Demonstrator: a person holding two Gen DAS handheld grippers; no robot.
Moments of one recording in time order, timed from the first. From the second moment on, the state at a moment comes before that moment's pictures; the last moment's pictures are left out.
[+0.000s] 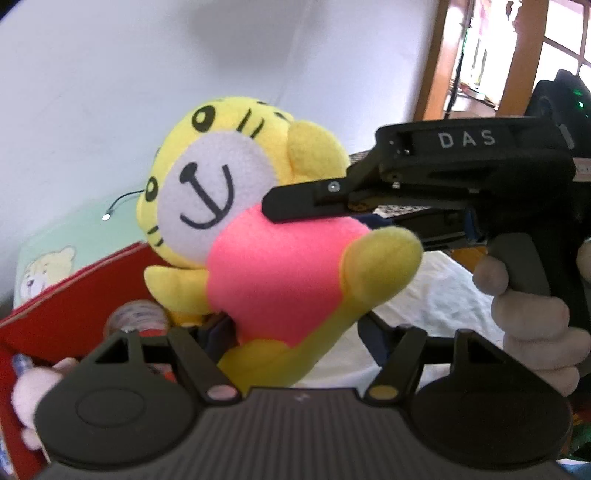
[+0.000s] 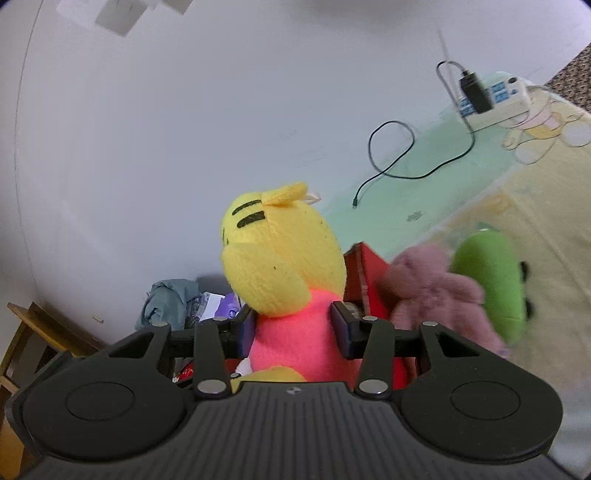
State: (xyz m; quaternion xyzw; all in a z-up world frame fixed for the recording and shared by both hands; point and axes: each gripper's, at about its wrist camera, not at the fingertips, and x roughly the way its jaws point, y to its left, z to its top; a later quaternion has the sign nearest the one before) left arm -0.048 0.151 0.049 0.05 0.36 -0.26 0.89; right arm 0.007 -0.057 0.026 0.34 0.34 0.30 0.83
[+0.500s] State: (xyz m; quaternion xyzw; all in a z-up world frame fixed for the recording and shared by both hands) left arm -0.016 0.207 -0.001 0.02 0.41 -0.25 0.88; right arm 0.017 0.029 -0.001 0.19 0.38 0.22 0.88
